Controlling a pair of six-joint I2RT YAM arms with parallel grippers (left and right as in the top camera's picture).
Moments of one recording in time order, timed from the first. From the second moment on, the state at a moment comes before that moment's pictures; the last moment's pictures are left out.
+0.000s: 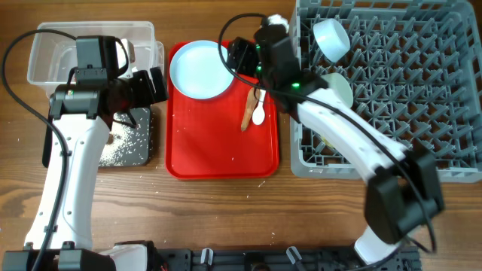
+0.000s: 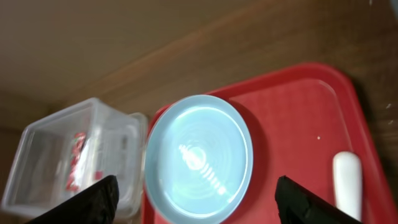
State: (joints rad) left arm 0.01 1.45 1.33 -0.89 0.11 -0.24; right arm 0.54 1.86 1.39 -0.14 0.04 0.78
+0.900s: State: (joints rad) left arm 0.01 1.45 1.33 -0.89 0.11 -0.24; right arm 0.61 2.29 1.71 -0.37 0.15 0.79
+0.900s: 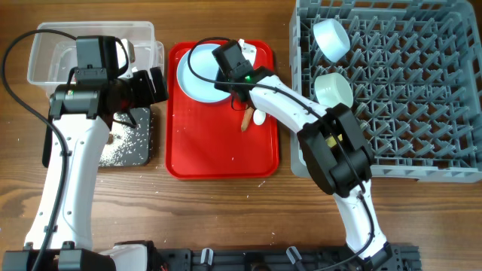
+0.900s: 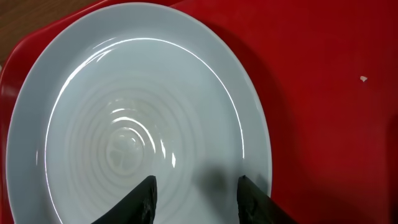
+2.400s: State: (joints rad) left arm 0.01 1.45 1.33 -0.89 0.11 -0.24; right arm 0.56 2.35 1.95 -0.85 0.03 0.64
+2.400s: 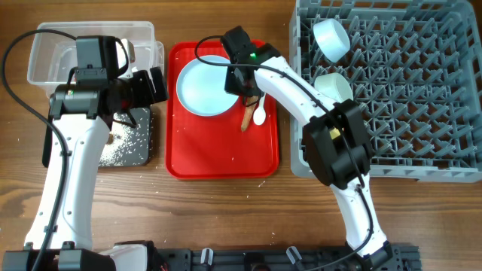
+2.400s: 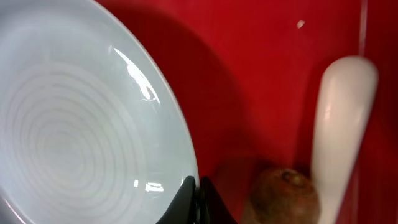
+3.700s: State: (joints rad) left arm 0.01 1.45 1.33 -0.89 0.11 -0.24; right arm 0.09 1.78 1.93 -0.99 0.90 -0.11
